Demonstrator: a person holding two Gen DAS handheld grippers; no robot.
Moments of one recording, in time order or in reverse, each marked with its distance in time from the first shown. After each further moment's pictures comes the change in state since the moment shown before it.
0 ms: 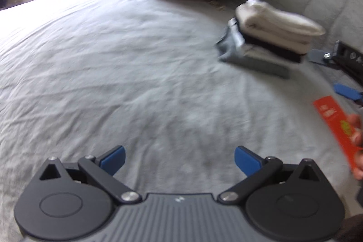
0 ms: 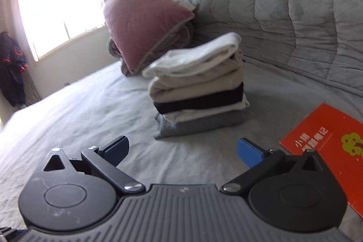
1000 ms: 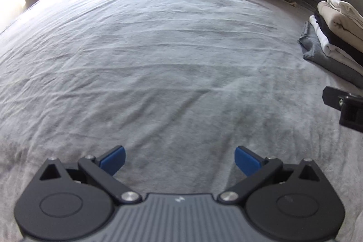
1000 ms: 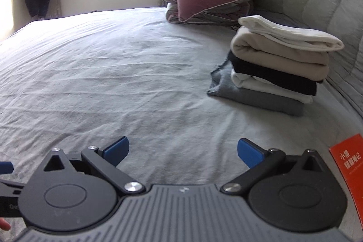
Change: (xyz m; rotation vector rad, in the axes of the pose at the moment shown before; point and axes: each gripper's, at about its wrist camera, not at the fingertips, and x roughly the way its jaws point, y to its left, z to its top) left arm 0.029 0.053 -0.007 -0.137 0.021 0.307; right arm 0.037 0.113 -0.056 -0.414 0.160 0.058
